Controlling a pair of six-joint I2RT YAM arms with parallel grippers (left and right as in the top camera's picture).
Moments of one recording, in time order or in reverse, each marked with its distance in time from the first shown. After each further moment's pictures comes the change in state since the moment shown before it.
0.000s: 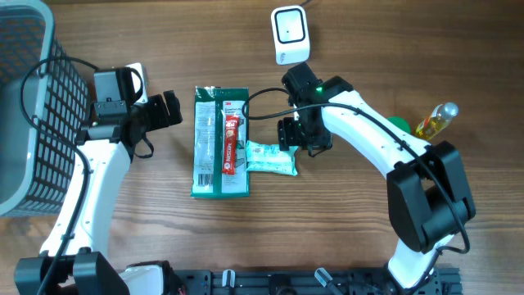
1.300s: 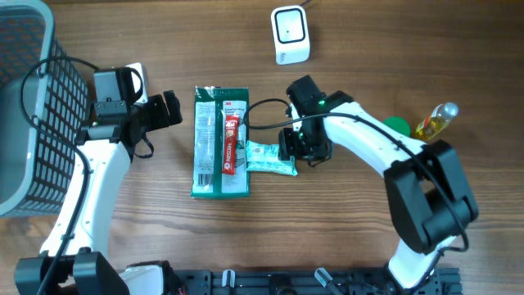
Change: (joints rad) left arm 0.000 0.000 0.000 0.000 0.000 0.000; right arm -0.016 -0.020 -0.145 0.139 -0.120 -0.006
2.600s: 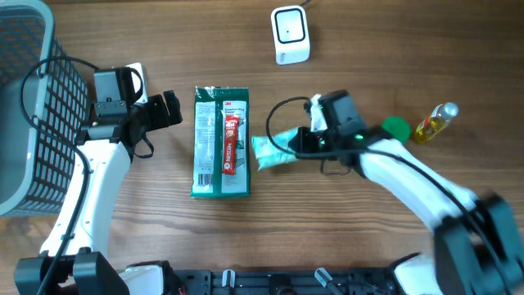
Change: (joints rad) left arm 0.000 0.000 0.000 0.000 0.000 0.000; right arm -0.066 -0.353 -0.367 0.497 -0.076 0.010
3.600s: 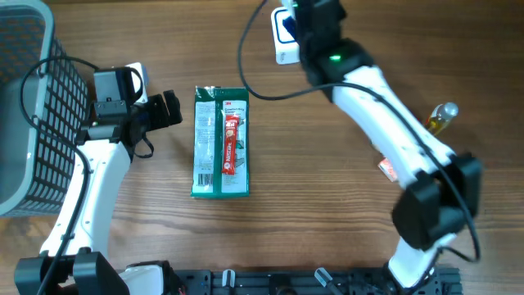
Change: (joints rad) left arm 0.000 0.000 0.000 0.000 0.000 0.000; right arm 0.058 0.391 0.826 0.152 0.915 -0.989
